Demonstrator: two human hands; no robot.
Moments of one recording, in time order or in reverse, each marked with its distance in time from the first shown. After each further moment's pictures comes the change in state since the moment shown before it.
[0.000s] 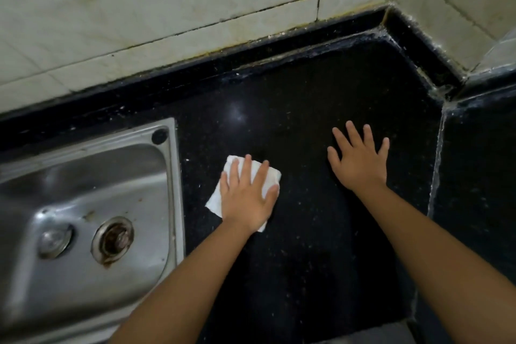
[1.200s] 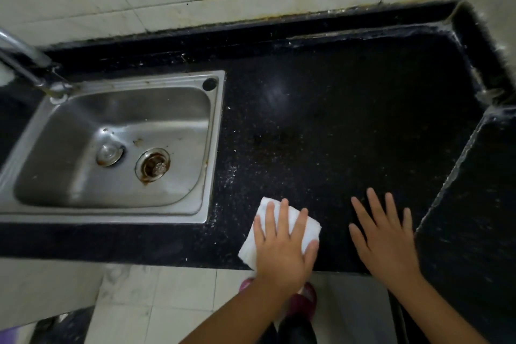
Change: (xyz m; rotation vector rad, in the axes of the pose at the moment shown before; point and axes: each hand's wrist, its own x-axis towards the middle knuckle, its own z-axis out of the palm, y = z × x) left_hand -0.162 0.063 0.061 -0.139 -0.043 -0.092; right_hand -0.161 0.048 0.039 -0.131 -0.013 -0.318
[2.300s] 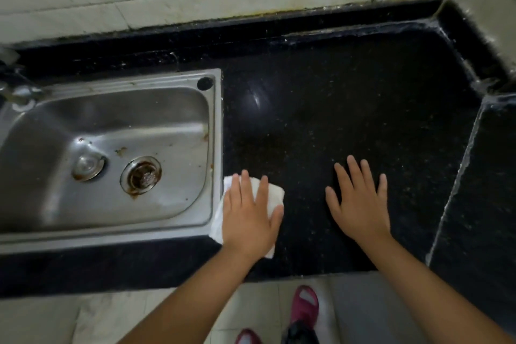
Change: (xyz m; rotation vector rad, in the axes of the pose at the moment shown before) left_hand 0.034 -0.088 -0.037 0.121 0.097 -0.068; right_hand 0.045 -0.074 0.003 0.083 0.142 0.086
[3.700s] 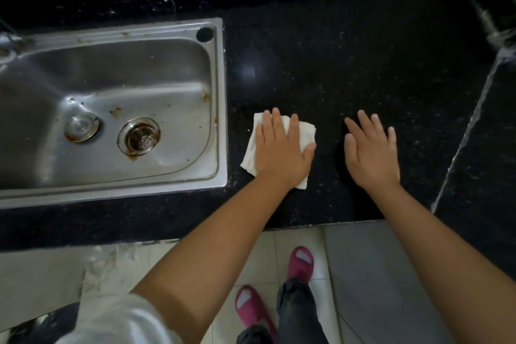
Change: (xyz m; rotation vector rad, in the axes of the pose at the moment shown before) left_hand 0.029 0.036 -0.003 -0.070 -0.036 0.129; right_hand -0.001 0.000 -0.006 0.110 -0.018 0.040
